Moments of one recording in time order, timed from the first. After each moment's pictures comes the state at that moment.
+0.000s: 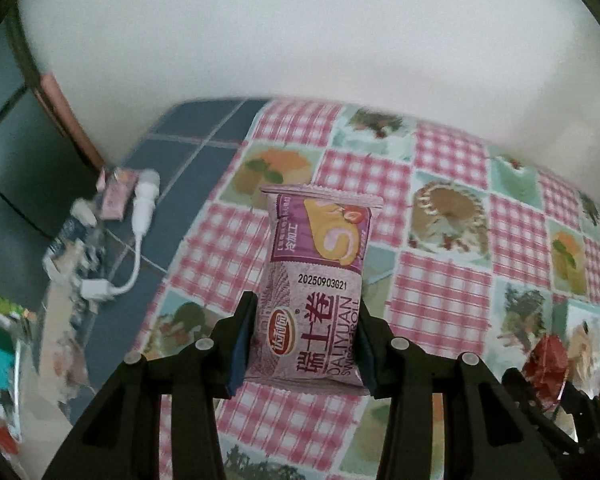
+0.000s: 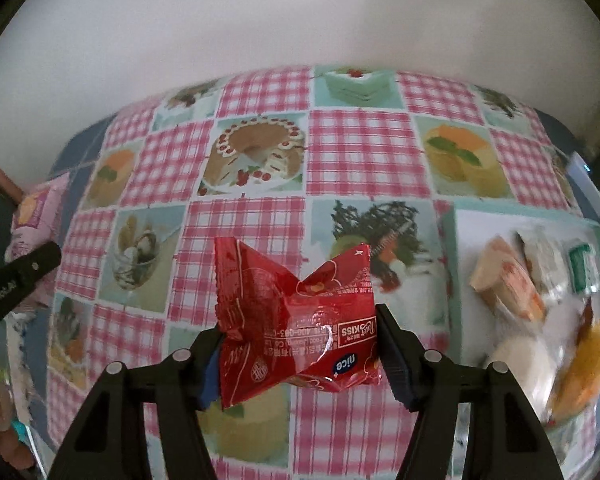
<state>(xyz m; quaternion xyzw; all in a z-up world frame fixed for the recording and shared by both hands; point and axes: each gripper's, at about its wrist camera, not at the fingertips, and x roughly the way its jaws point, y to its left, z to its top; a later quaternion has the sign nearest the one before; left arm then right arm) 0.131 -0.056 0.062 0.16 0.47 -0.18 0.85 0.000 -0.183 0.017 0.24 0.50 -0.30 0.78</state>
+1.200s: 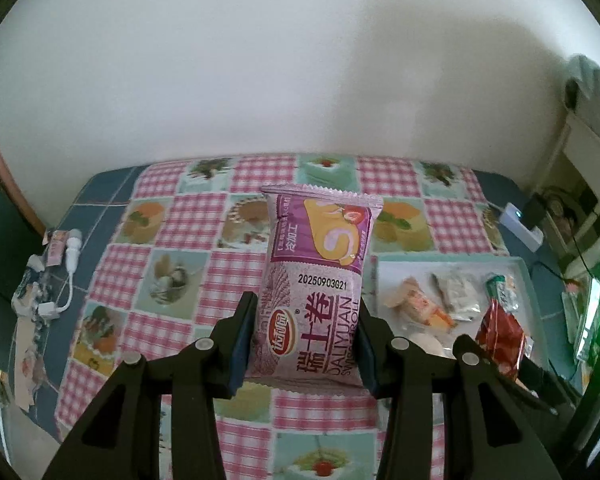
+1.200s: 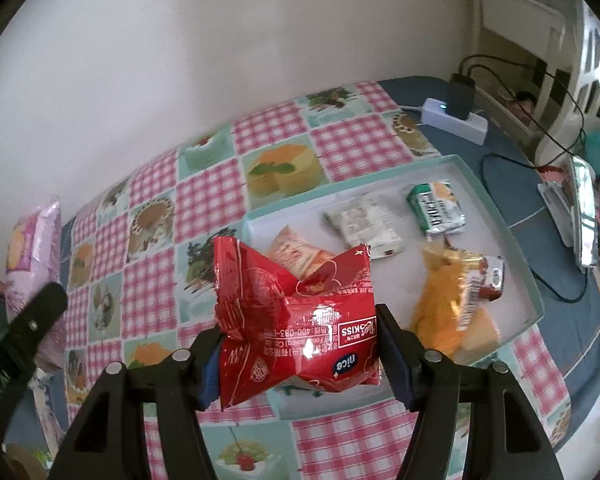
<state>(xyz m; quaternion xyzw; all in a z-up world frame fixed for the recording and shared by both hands) -0.056 -0.149 0.131 0.18 0.41 -0.33 0.83 -0.175 -0.243 0.068 0.33 0.40 -0.41 0.75</state>
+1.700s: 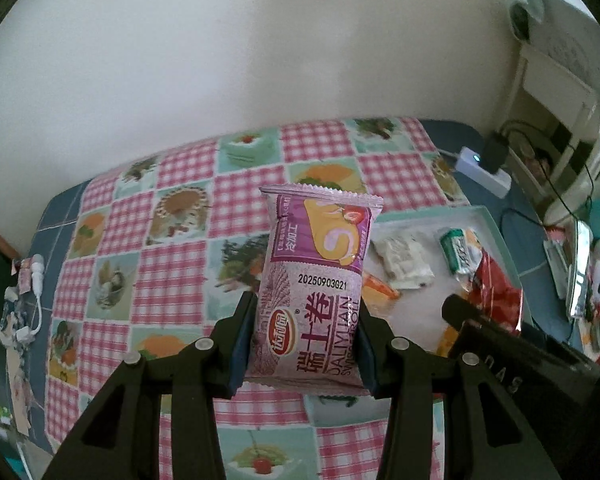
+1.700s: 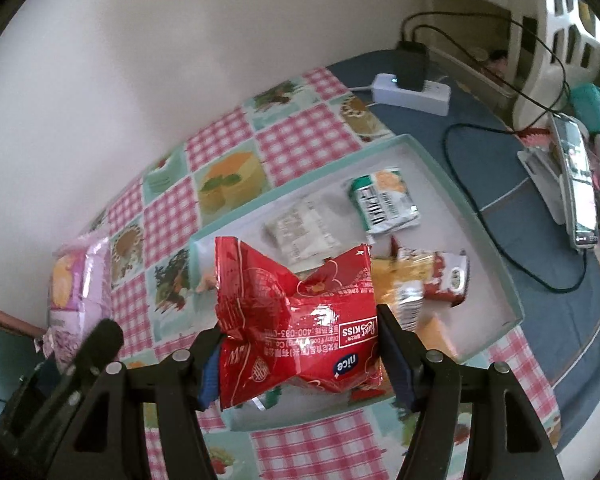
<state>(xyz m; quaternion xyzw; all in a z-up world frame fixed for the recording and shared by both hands) -0.119 -0.219 0.096 0.24 0.42 -0.38 0.79 -0.234 -0.301 0.051 0.40 0.39 -0.41 0.72</state>
